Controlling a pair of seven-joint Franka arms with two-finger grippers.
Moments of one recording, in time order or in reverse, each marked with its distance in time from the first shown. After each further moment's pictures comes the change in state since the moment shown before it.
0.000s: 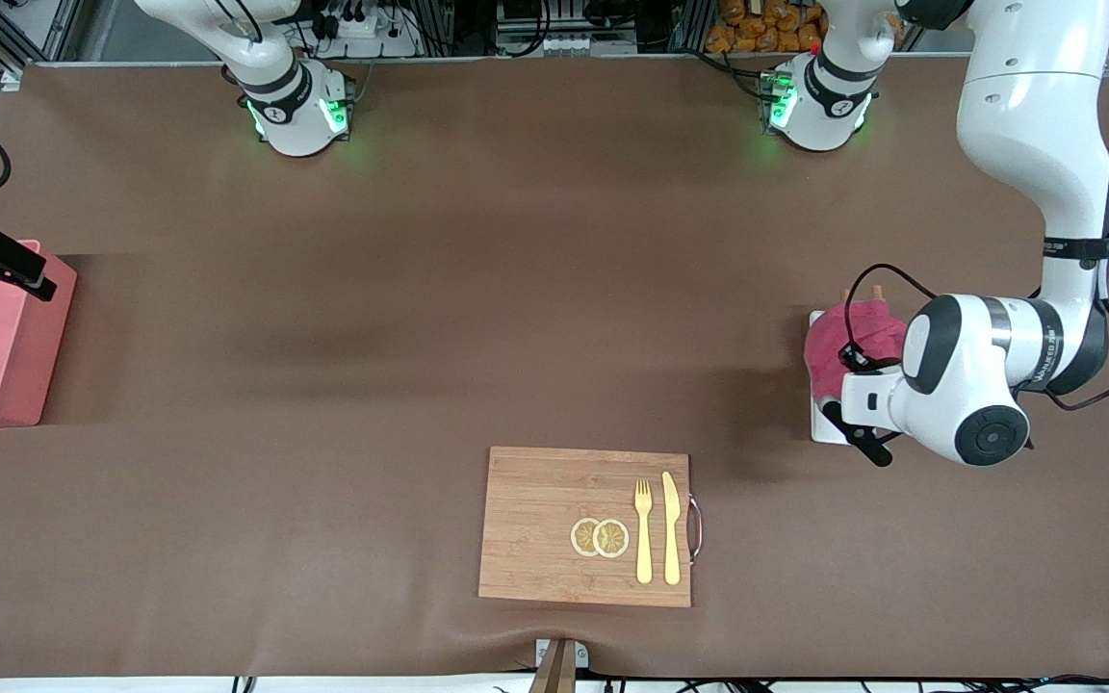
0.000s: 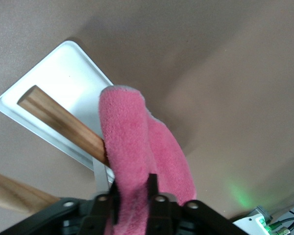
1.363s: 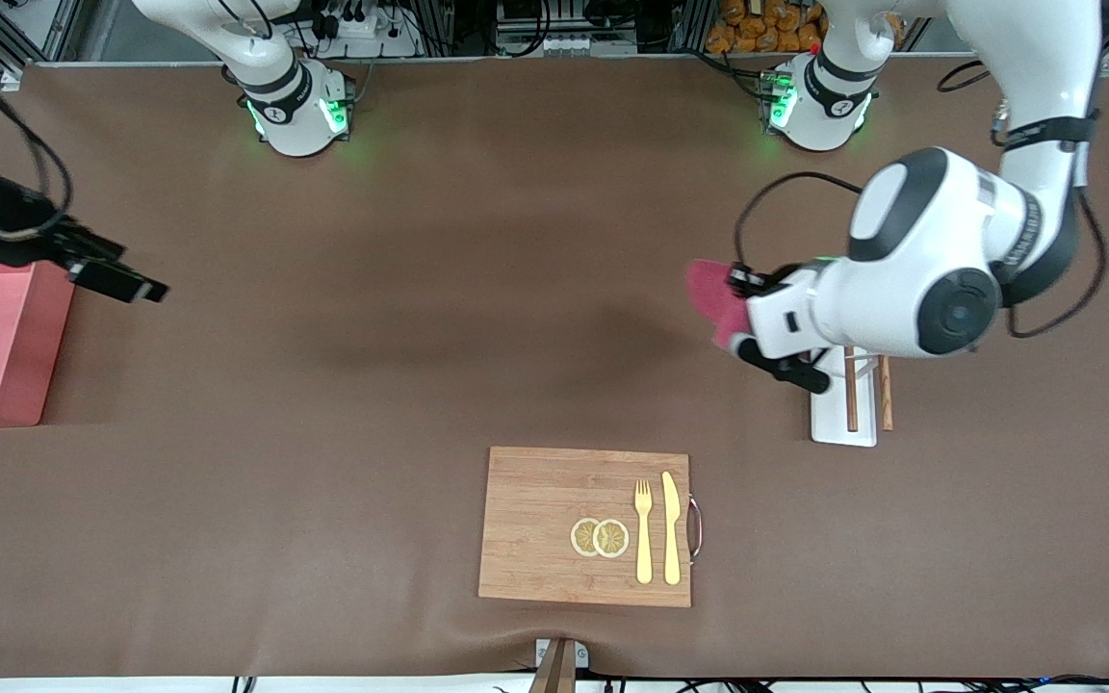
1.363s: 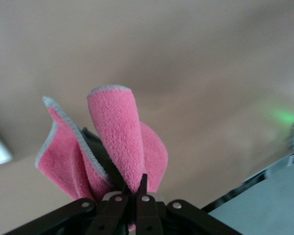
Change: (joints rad) left arm -0.039 -0.228 -0.284 0.037 -0.314 -0.073 -0.718; right arm 0.114 0.049 0.013 0.000 0.322 -0.139 0.819
